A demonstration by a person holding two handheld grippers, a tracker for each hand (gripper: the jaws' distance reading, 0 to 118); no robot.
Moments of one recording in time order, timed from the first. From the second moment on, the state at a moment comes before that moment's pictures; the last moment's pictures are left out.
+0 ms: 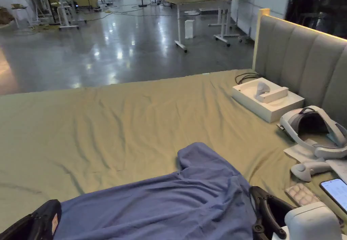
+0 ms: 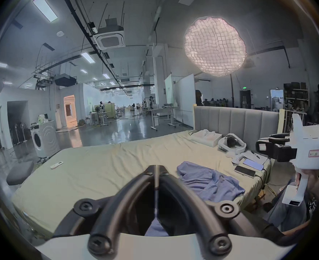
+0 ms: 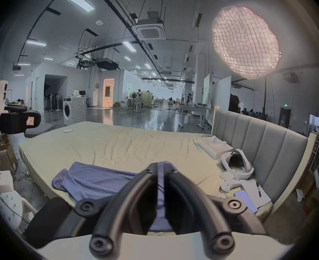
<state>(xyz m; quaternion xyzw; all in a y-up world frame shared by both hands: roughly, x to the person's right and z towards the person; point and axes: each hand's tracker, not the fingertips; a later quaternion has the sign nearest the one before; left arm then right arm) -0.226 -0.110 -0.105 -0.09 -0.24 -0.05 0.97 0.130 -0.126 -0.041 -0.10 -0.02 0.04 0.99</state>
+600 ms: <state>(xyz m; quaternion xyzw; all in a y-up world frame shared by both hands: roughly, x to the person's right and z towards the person) -0.347 -0.224 -0.330 -0.35 -0.13 0.08 0.92 0.151 -0.165 -0.087 -0.19 -0.01 0.00 0.98</state>
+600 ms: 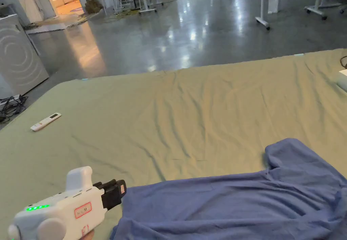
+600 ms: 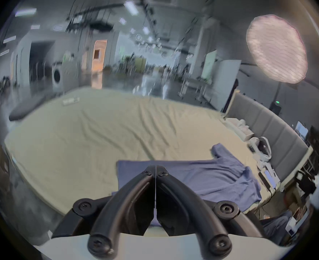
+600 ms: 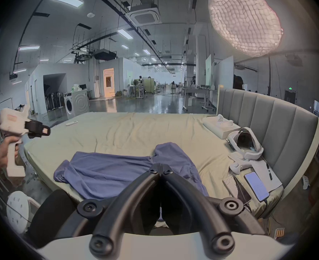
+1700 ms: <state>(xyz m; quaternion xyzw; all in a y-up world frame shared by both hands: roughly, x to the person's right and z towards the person) -0.333 -0.331 -0.490 -0.59 -0.06 -0.03 0.80 0.239 -0.215 -0.282 -0.36 0.01 -0.07 0.93</state>
